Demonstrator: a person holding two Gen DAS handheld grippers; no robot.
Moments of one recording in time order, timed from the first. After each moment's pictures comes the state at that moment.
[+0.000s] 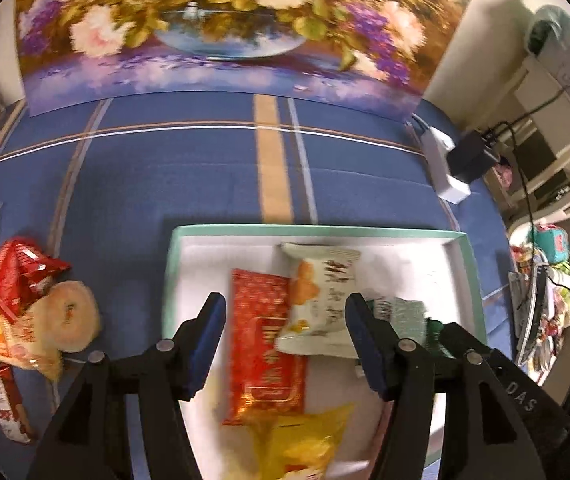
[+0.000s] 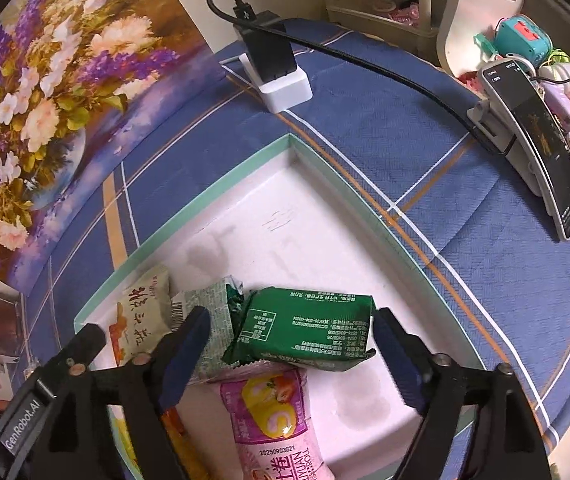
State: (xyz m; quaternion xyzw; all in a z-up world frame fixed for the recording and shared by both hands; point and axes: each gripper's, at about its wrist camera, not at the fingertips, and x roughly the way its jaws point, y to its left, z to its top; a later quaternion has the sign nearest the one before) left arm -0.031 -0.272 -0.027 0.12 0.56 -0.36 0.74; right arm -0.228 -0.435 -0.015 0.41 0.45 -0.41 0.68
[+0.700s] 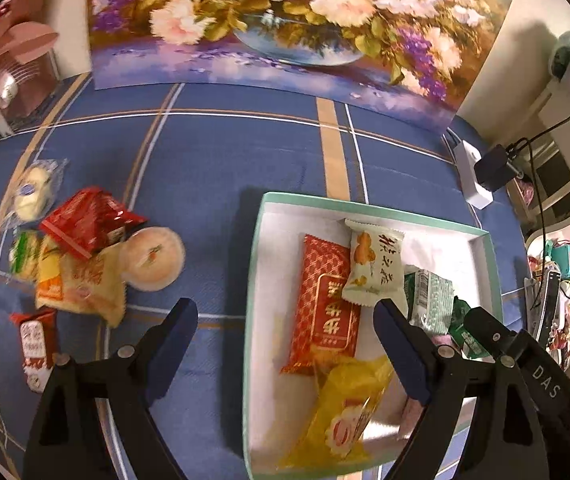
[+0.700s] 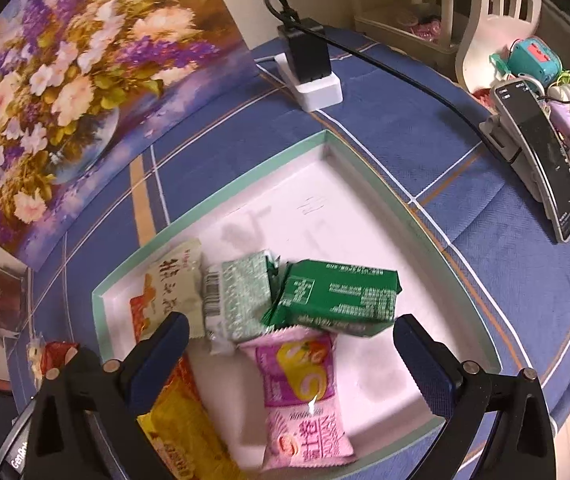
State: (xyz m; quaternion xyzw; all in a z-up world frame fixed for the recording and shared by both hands) left arm -0.038 -0.211 -0.008 0.10 0.56 -0.30 0.76; right arm -0.218 -0.407 0.005 0.38 0.46 -0.39 0.70
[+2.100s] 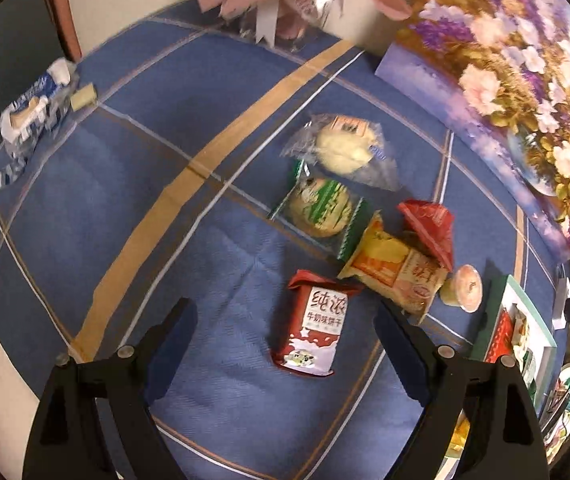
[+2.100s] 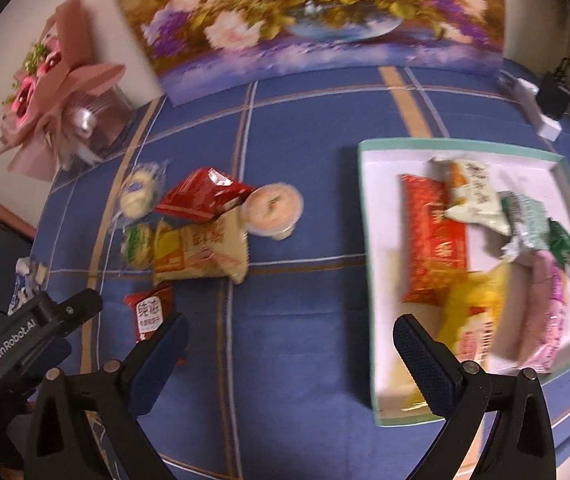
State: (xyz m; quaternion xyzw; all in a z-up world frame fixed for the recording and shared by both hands) left arm 0.058 0.017 -0.007 -0.03 0.61 -0.07 0.79; right arm -0.085 -0.196 0.013 0.27 0.53 -0.19 0.78
